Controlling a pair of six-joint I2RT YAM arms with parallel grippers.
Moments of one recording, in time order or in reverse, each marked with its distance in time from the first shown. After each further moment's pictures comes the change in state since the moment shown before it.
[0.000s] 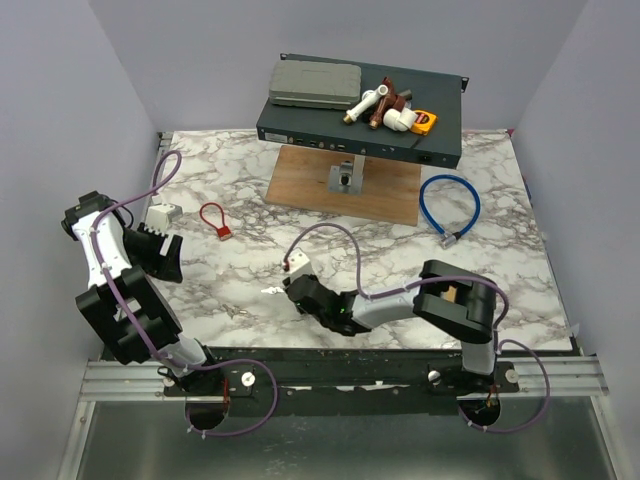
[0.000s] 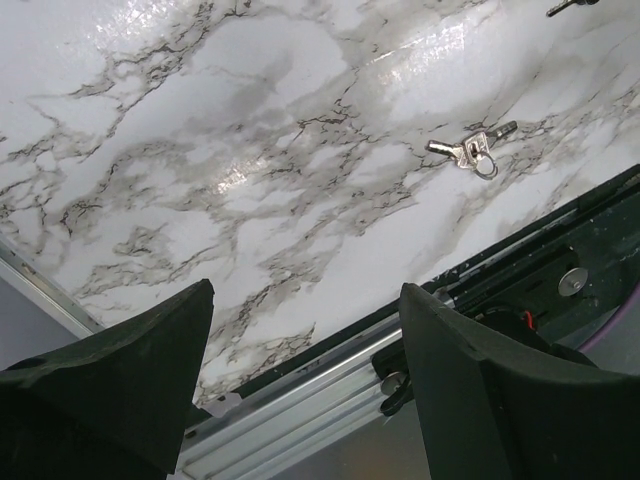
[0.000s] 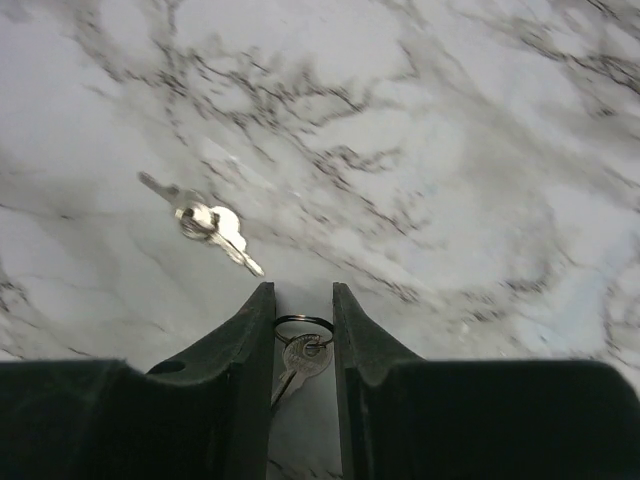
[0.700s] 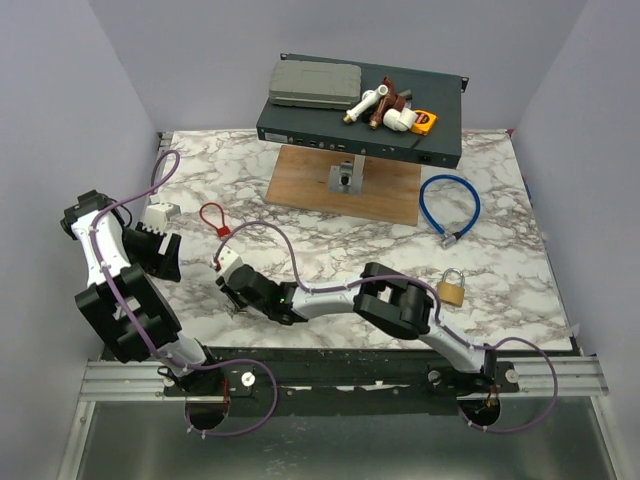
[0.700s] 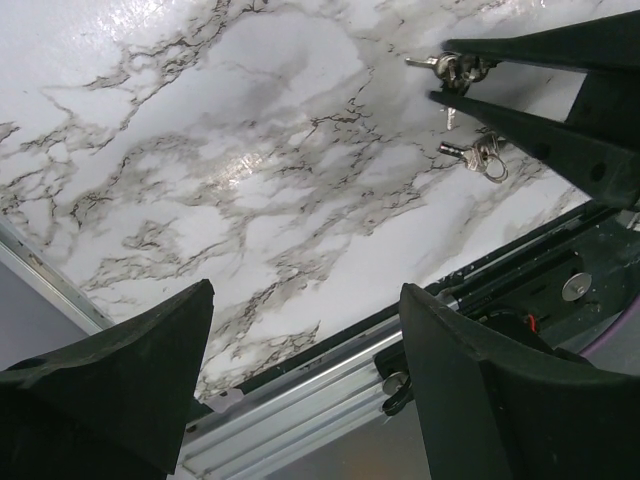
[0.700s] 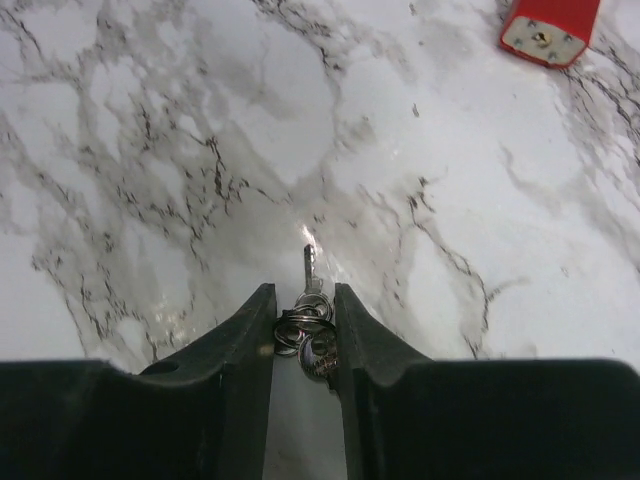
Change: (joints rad) left arm 0.005 0.013 0.009 0.013 -0.015 -0.022; right arm 0.031 0.430 0.661 -0.083 -0.206 -0.158
